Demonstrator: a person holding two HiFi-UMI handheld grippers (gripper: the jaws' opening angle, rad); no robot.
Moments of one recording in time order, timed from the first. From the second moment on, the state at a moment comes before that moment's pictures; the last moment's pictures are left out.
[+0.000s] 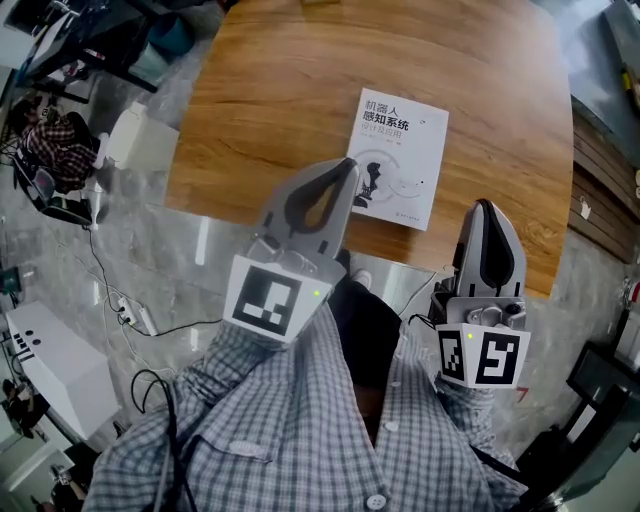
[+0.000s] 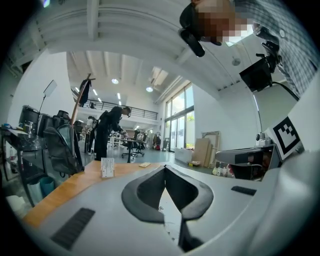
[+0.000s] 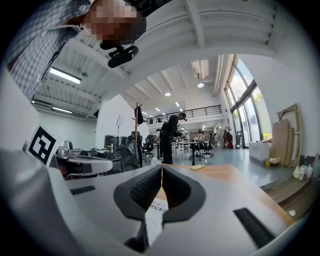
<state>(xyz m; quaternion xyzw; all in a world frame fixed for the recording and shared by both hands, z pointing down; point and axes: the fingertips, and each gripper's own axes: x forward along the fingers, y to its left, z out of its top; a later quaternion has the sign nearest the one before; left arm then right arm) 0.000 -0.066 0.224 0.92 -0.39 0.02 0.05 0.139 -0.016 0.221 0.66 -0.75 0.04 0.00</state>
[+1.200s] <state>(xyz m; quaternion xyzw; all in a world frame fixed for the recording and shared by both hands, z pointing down) 0.025 -0.145 0.376 0.92 -0.33 0.12 0.16 0.167 -0.107 0.399 0.65 -0.72 0.18 0.19</state>
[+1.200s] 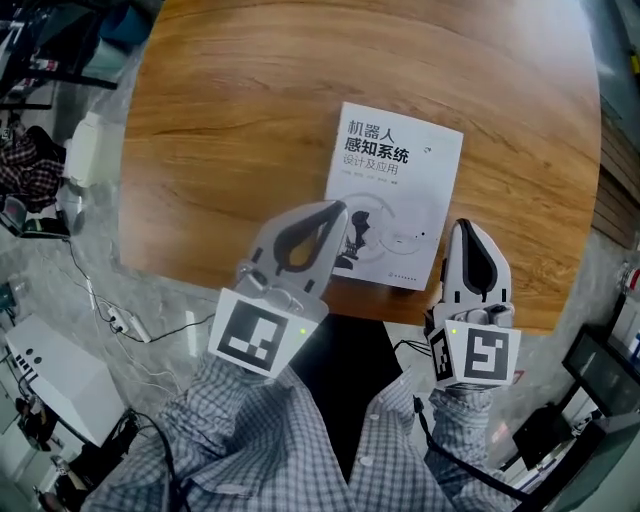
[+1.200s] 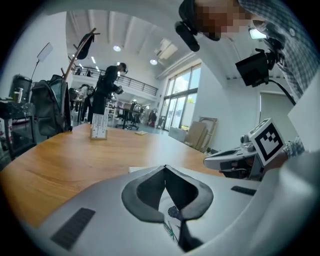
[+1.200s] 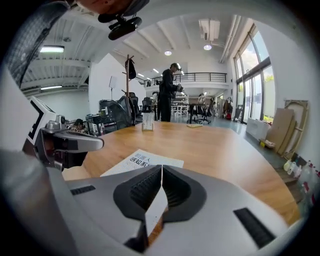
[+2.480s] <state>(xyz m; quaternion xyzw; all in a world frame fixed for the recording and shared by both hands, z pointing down) 0.044 -0.123 0.444 0.90 -0.35 0.20 0.18 0.180 -0.122 0.492 0.54 -0.69 0.46 0.15</state>
